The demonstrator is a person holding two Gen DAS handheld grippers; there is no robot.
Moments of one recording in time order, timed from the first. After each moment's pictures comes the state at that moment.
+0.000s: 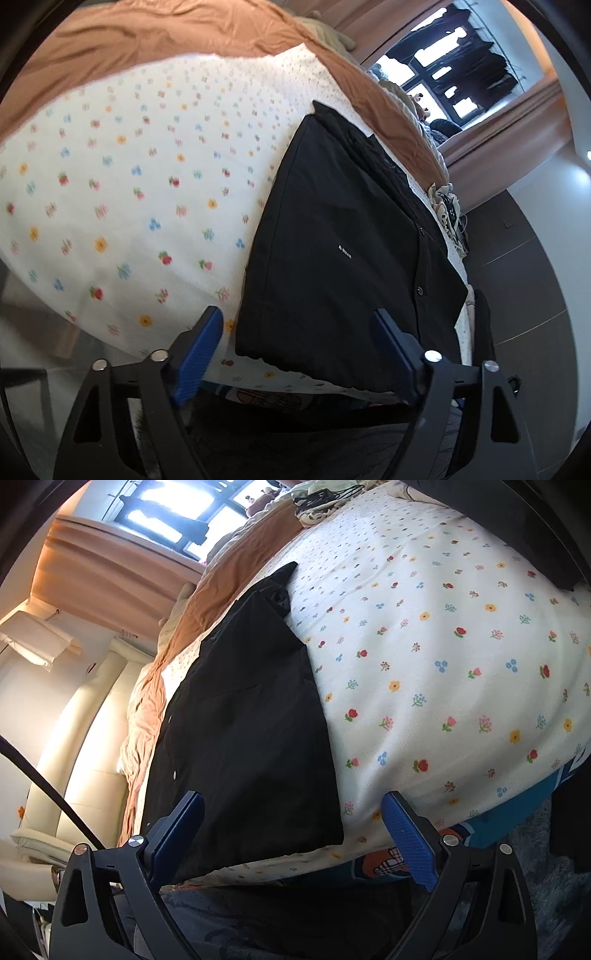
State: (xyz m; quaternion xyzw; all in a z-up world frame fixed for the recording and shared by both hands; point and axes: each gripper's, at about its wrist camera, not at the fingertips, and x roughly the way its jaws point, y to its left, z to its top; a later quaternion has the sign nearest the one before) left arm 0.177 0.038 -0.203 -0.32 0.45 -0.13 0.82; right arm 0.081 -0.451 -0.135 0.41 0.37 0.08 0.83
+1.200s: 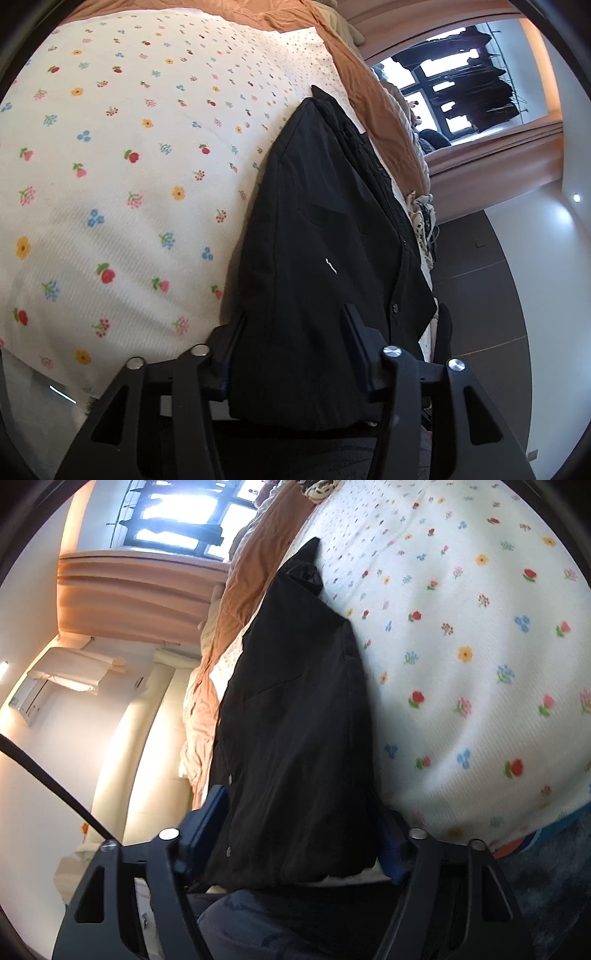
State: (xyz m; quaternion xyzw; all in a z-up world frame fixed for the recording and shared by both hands) left arm 0.206 0.038 -0.221 -0.40 0.46 -0.17 0.78; right arm 0.151 -0.463 -0.186 0.50 0.34 0.15 0.78
